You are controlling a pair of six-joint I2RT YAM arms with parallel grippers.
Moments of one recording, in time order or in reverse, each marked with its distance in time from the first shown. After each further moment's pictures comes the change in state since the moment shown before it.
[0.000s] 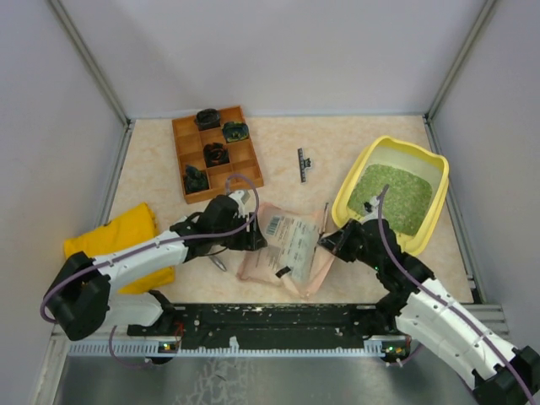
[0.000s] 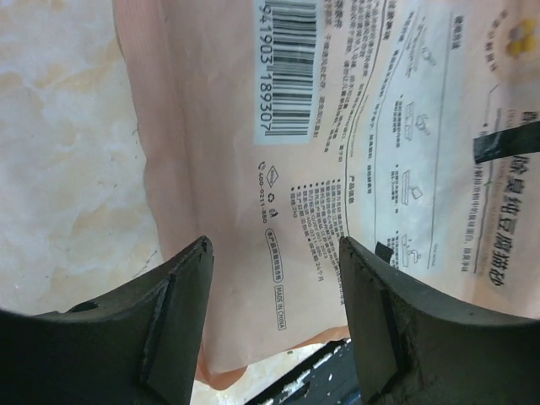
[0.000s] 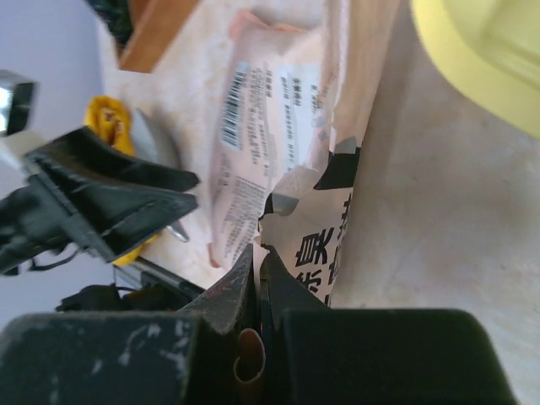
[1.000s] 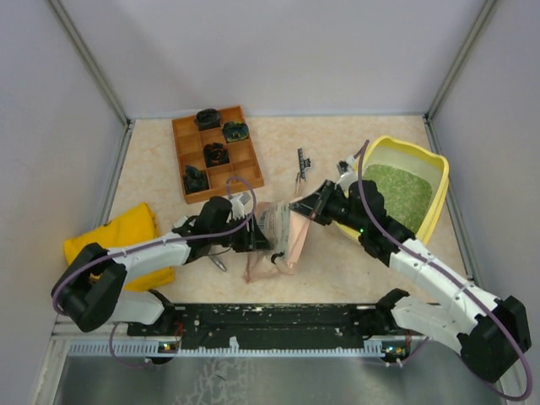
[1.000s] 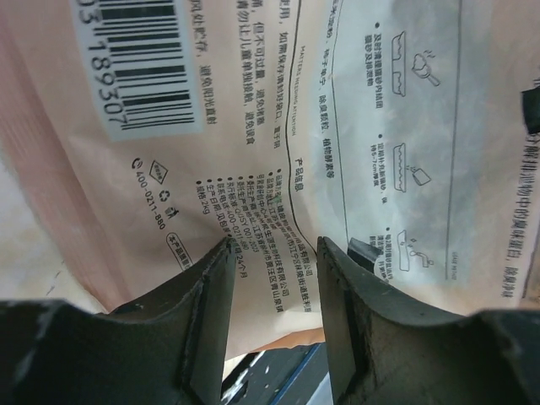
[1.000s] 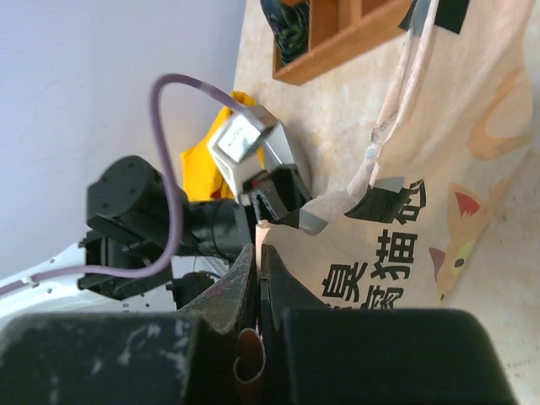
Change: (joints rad) left arm 0.082 0.063 -0.120 0.275 0.321 -0.151; right arm 0.000 0.343 0.238 0.380 -0.231 -0.016
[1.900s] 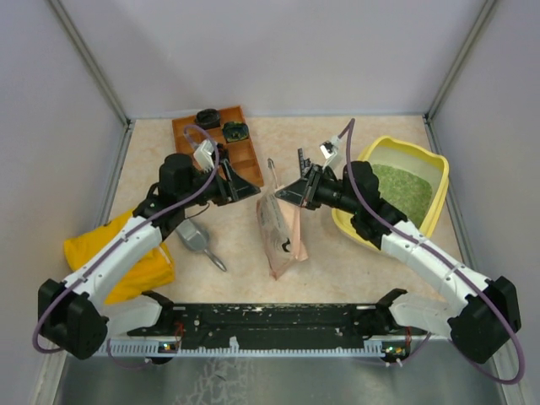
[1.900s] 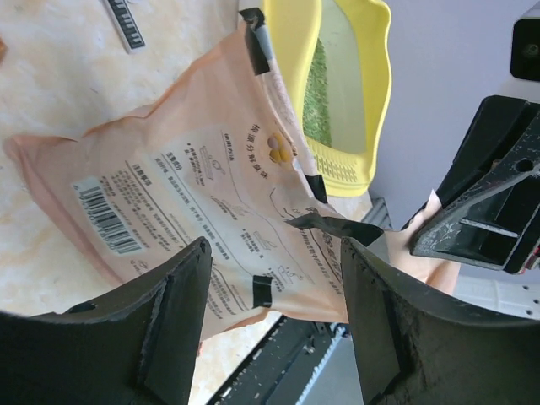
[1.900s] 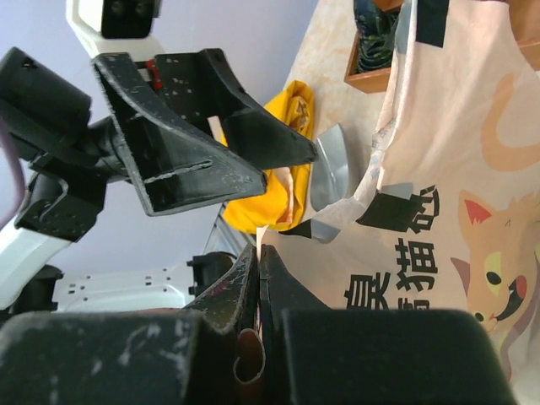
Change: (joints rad) left arm 0.233 -0.175 0.344 -0.196 0.050 0.043; right arm -0.001 0.167 0.211 0.047 -0.164 -0.128
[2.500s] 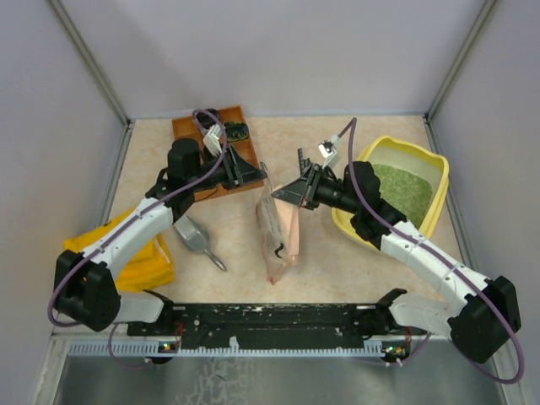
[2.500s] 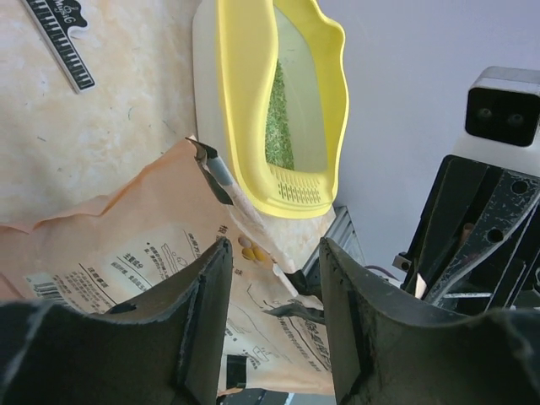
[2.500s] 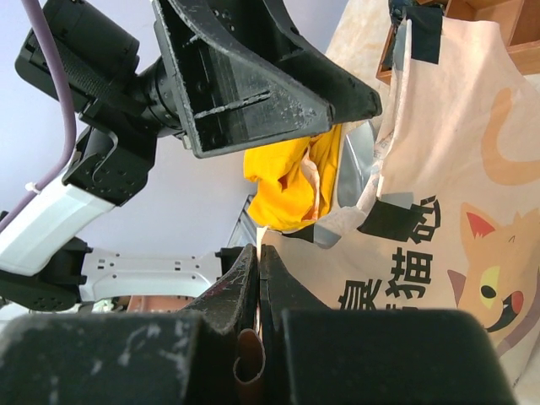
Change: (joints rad) left arm 0.029 0.183 0.089 0.179 0.138 -0.099; right arm 0.001 0.000 -0.016 0.078 -0.055 0.068
